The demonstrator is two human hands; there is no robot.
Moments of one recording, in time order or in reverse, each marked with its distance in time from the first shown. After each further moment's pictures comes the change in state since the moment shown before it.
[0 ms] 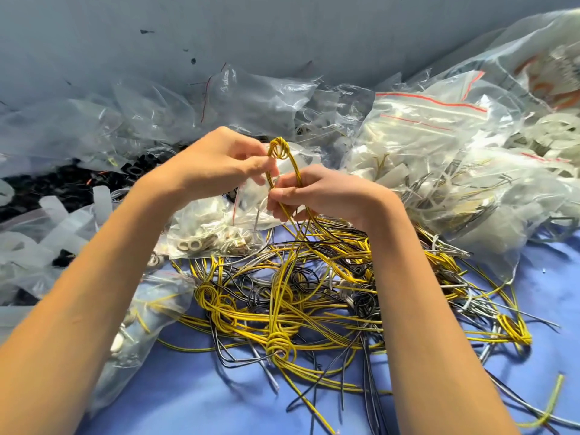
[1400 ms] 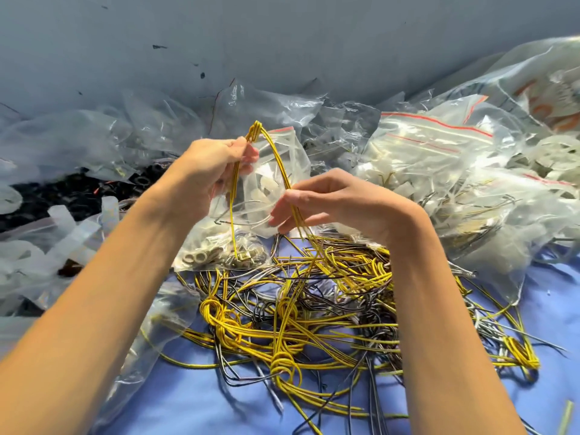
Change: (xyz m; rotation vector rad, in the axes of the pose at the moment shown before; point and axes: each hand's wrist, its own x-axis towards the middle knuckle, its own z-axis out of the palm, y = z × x) left_hand 0.008 -0.005 -0.001 -0.617 0.299 -0.347; right_hand -0.012 -0.003 -0.012 0.069 -0.040 -0.117
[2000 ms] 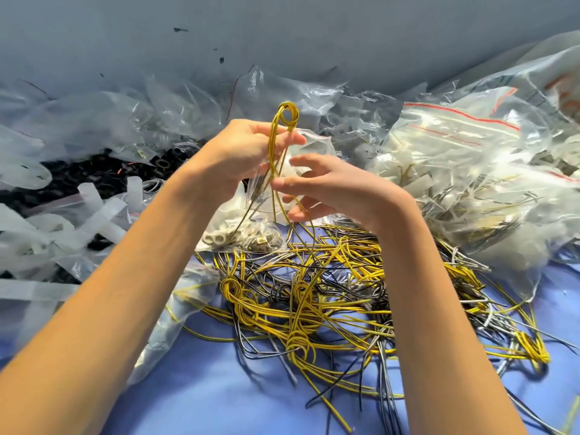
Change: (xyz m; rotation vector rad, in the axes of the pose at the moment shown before) left_hand -0.016 0.009 0.006 0.105 -0.123 0.138; right_hand 0.022 -0.020 0.026 0.124 0.168 0.207
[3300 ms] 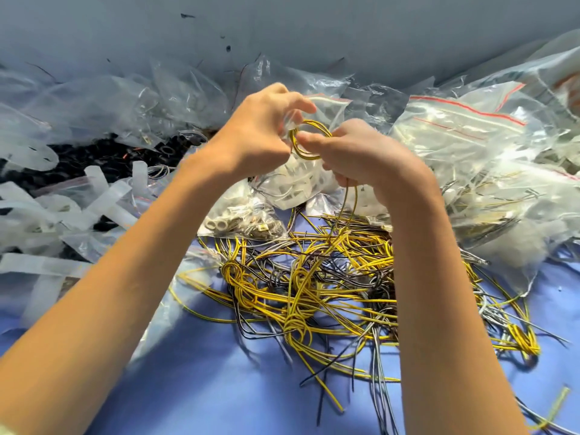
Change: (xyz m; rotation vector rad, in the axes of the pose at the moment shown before) left_hand -0.003 0.009 0.001 0.684 0.074 0.404; right_hand 0.003 -0.015 -0.014 -0.438 0.389 -0.031
